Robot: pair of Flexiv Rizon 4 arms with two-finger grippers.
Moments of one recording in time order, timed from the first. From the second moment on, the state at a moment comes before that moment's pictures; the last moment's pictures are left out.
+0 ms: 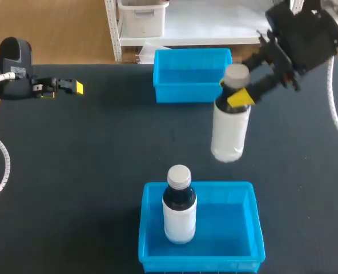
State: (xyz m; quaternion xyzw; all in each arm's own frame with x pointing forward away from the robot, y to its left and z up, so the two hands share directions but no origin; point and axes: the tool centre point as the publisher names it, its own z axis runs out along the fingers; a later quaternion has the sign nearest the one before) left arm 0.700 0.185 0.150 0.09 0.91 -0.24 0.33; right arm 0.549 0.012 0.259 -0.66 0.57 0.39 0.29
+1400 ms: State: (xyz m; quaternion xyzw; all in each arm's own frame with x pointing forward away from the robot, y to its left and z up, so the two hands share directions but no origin) left arm 0.700 0.185 0.150 0.09 0.91 -0.24 0.33; right arm 0.435 0.019 0.173 -0.68 0.55 0.40 0.28
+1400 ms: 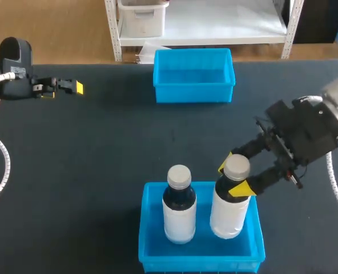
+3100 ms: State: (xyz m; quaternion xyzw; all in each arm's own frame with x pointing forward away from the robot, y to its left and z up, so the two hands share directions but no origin) left arm 0.700 0.185 0.150 0.09 0.91 -0.24 0.33; right arm 0.443 0.024 0.136 -0.68 0.56 0.40 0.26
